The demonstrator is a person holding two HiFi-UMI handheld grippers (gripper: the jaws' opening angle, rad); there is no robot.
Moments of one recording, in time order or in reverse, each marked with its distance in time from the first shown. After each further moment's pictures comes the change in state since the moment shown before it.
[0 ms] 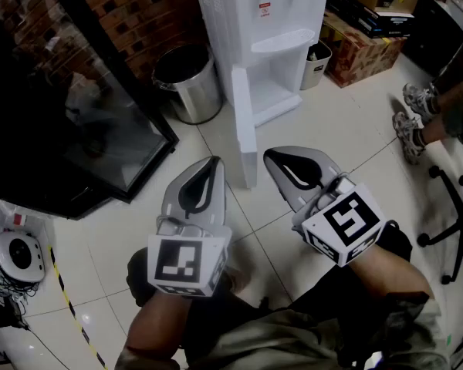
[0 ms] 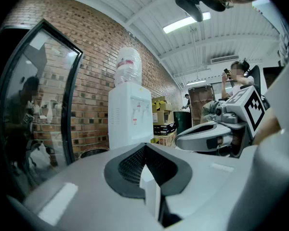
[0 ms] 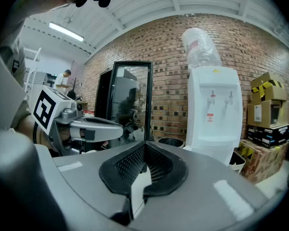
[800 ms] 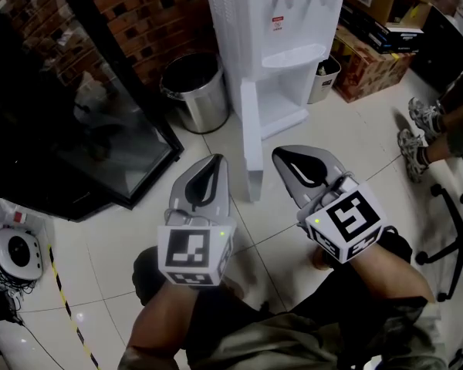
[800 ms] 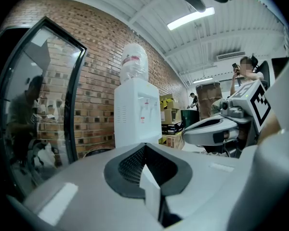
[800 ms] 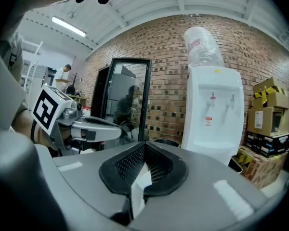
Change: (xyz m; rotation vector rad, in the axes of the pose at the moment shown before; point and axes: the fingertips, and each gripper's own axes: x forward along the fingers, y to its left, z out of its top) left arm 0.036 0.026 -0.011 0.004 0.025 0.071; right arm 0.024 -0.034 0.004 -0.054 0.013 -0.016
